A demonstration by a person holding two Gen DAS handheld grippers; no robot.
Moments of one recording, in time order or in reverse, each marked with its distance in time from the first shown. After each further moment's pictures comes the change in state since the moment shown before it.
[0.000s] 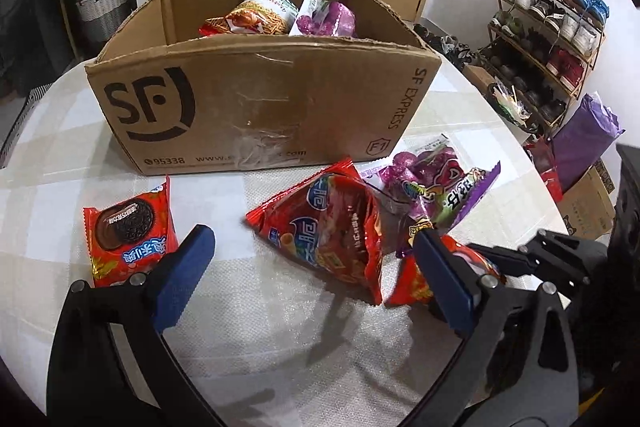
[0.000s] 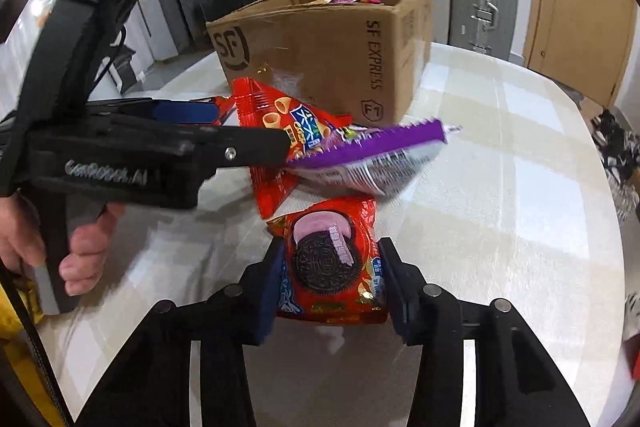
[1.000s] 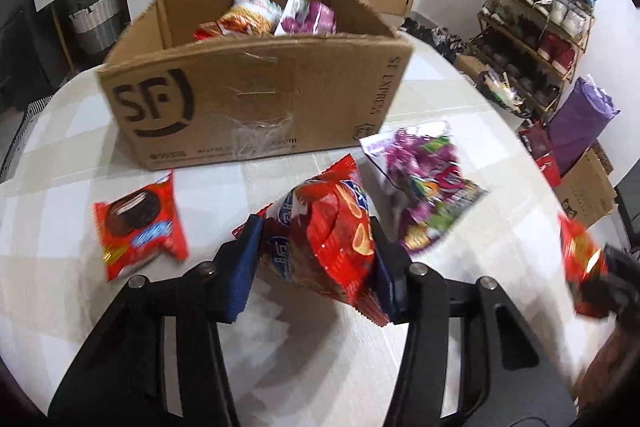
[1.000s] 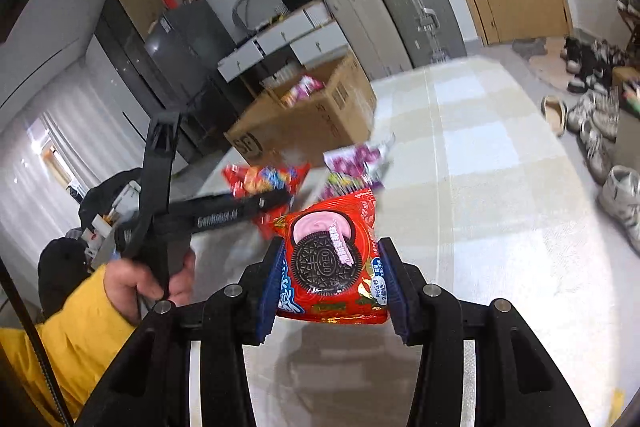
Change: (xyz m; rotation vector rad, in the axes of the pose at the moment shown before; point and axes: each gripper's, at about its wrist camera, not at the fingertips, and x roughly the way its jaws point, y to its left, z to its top) left arm -0.030 -0.020 -0.017 0.051 -0.011 -0.010; right arm -0.128 -0.019 -0.052 0.350 -0.260 0.116
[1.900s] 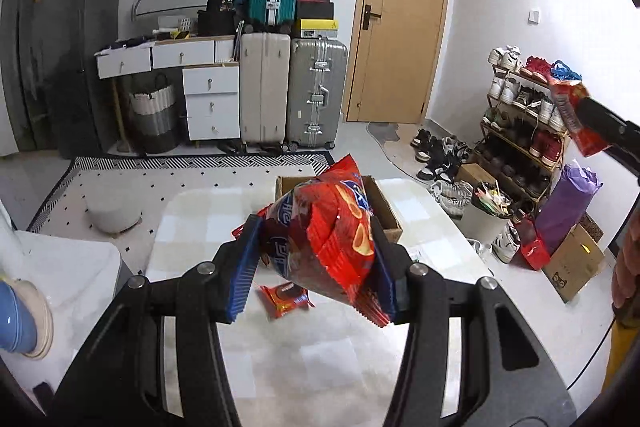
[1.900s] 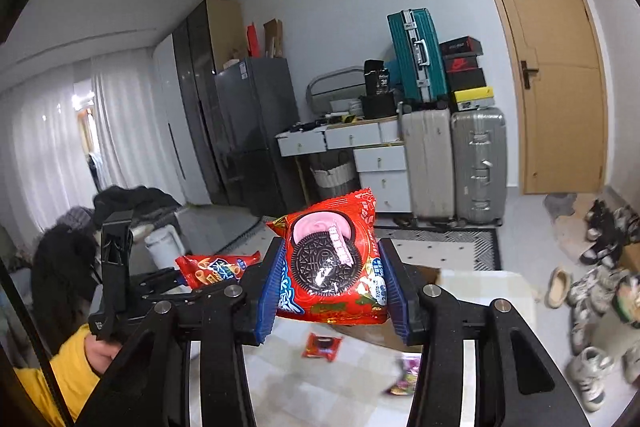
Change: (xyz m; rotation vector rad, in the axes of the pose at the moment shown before) left arm -0.375 0.094 0.016 -0.052 -0.377 0.073; right arm -0.133 0.211 0.173 -0.306 -0.273 0.064
